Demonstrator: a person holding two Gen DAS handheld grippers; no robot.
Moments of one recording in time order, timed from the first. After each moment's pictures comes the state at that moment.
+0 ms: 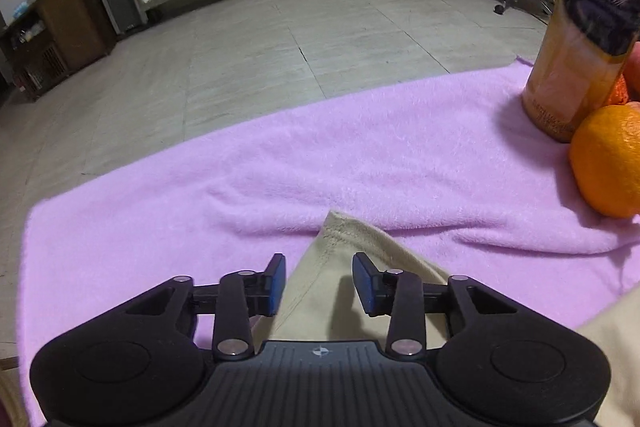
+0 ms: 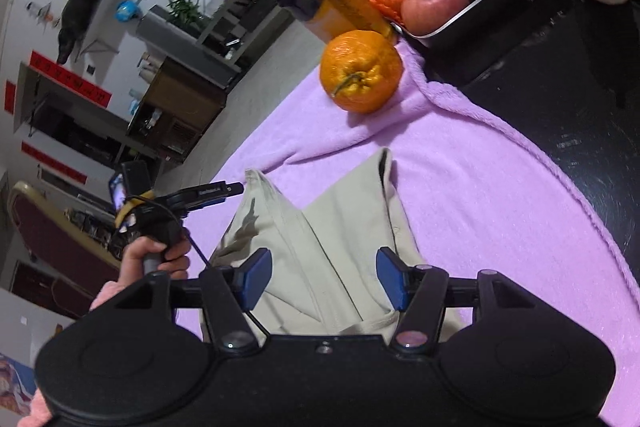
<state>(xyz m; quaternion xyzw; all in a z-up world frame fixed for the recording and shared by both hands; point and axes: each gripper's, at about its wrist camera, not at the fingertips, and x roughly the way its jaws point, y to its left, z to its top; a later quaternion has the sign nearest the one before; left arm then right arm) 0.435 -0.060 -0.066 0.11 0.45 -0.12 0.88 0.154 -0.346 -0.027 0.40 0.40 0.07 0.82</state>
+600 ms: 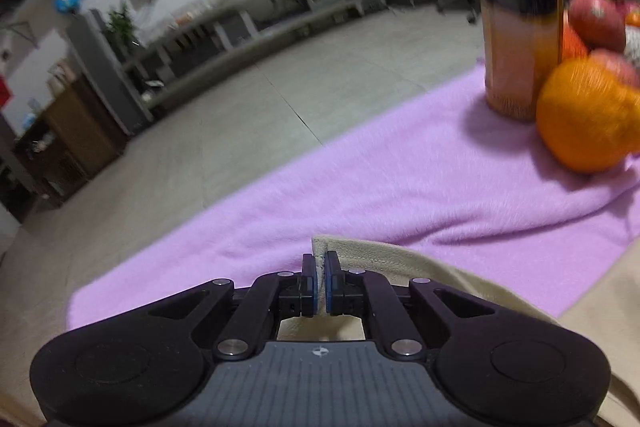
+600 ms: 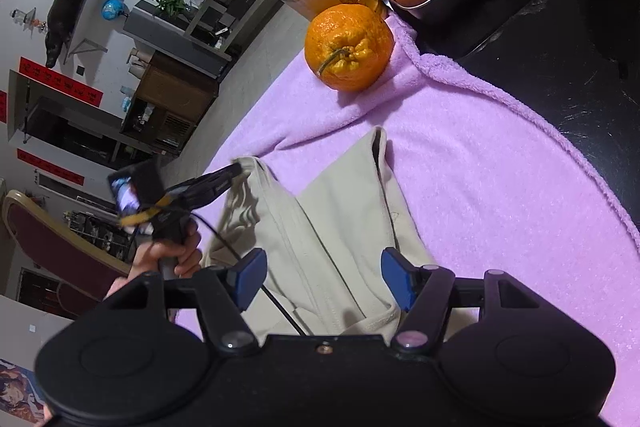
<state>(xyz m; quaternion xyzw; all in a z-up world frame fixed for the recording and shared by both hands) 0.365 -0.080 -0.039 0.22 0.32 -0.12 0.91 0.165 -0.345 -0.039 0.42 0.42 0.08 0.80</state>
